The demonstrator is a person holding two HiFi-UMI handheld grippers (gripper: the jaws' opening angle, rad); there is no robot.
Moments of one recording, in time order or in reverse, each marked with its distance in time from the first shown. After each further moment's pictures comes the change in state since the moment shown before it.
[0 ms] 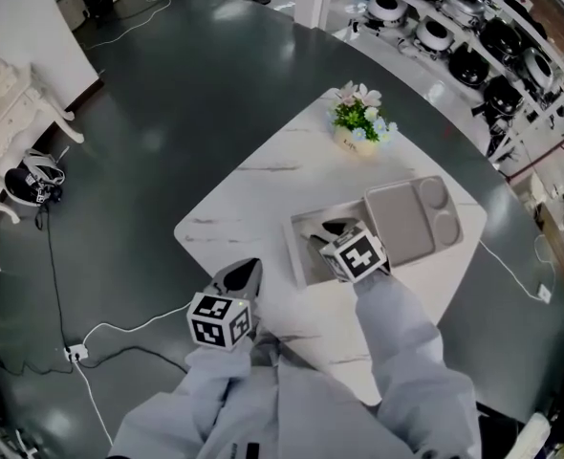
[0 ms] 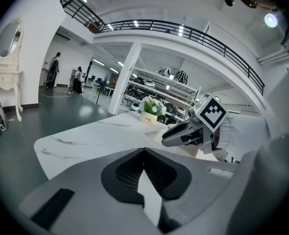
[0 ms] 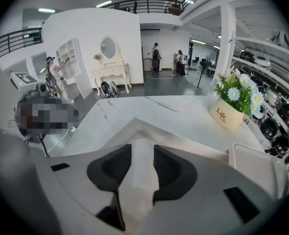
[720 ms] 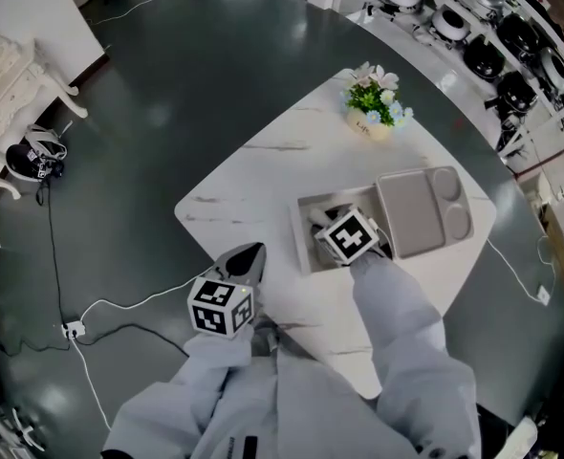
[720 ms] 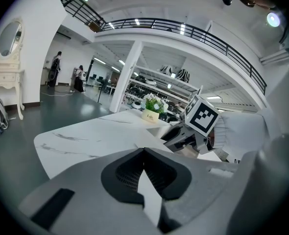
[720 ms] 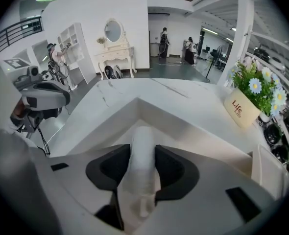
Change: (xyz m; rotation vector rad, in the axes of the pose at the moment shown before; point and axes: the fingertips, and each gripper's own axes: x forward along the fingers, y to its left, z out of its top) left arm 0.007 0.005 -0.011 -0.007 0.016 0.014; right arm 0.037 0.000 -0.019 -0.096 0.166 0.008
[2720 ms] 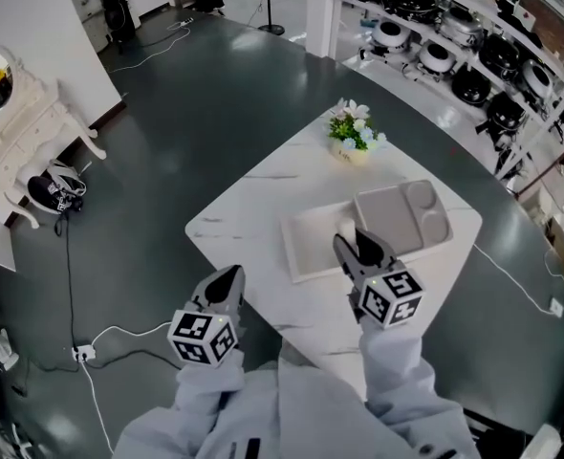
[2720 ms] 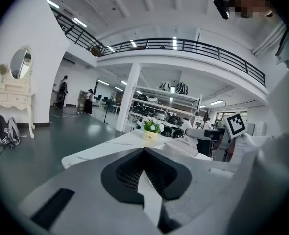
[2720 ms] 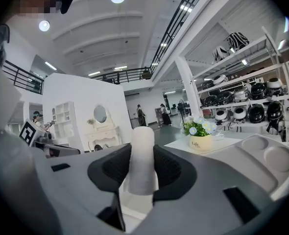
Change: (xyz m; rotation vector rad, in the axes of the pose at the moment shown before) left arm -0.107 -0.055 0.046 0.082 -0.209 0.104; right arm -0.214 0.014 -0.005 0.371 -0.918 -0.077
